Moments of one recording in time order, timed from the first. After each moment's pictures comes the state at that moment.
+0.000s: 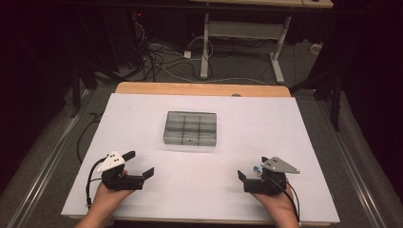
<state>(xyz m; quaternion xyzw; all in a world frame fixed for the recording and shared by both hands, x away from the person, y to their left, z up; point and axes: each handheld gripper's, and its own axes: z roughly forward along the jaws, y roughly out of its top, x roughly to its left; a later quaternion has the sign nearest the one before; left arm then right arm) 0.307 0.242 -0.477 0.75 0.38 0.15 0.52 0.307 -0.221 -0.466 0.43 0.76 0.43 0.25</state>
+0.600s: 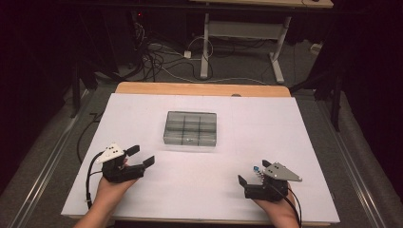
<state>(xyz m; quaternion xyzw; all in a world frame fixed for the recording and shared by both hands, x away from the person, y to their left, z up) 0.324 0.238 -0.457 0.73 0.42 0.15 0.53 0.291 -0.223 -0.469 0.41 0.76 0.44 0.26</state>
